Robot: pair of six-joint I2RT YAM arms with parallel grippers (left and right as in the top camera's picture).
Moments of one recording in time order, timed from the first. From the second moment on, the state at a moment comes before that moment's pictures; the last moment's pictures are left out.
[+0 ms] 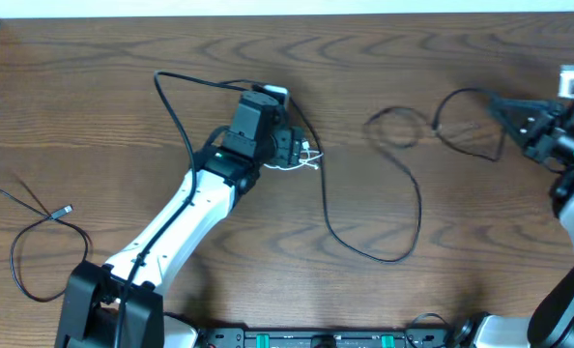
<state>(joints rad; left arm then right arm) -0.42 1.54 1.03 -0.32 -0.01 -0.20 -0.55 1.57 0.82 0.88 -1.55 0.76</state>
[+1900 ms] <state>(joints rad) -0.37 1.54 1.03 -0.33 -0.06 -0.20 0.63 1.57 0.60 0.14 -0.32 0.47</state>
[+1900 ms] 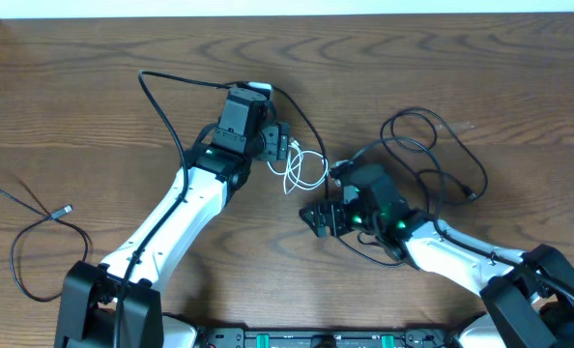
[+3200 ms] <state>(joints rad) -0.37 1.54 1.03 -0.35 -0.11 -0.20 0.77 1.74 0.80 -0.13 0.19 0.44</state>
